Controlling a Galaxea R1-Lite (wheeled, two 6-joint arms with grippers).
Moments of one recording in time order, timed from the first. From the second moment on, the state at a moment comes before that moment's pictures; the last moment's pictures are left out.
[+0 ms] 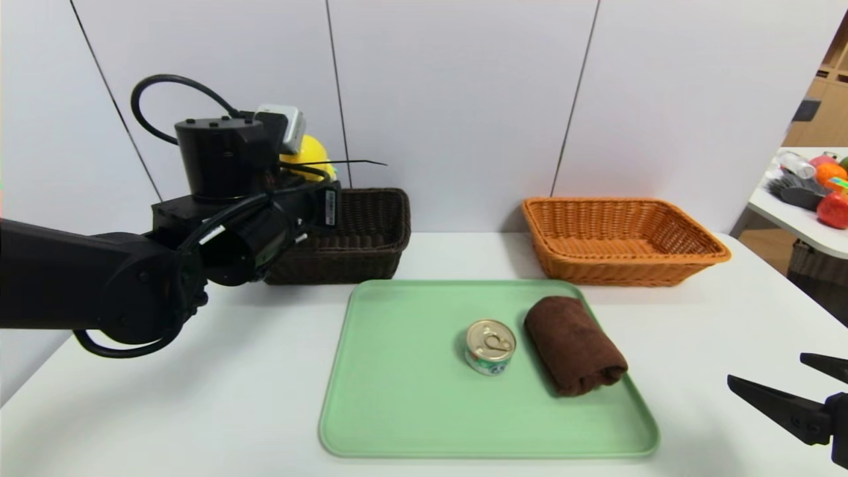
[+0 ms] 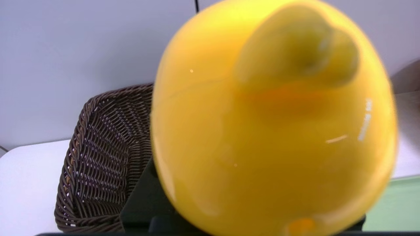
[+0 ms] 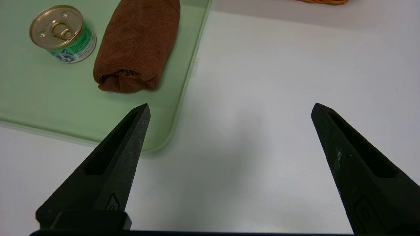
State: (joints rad) left arm -0.48 1.76 -1.03 -0.67 0.36 0.03; right arm 0.02 0.95 -0.42 -0.05 0.17 -0.08
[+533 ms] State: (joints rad) left arm -0.35 1.95 -1.20 -0.63 0.28 0.02; right arm 0.02 0.93 -0.43 -0.04 0.16 -0.08
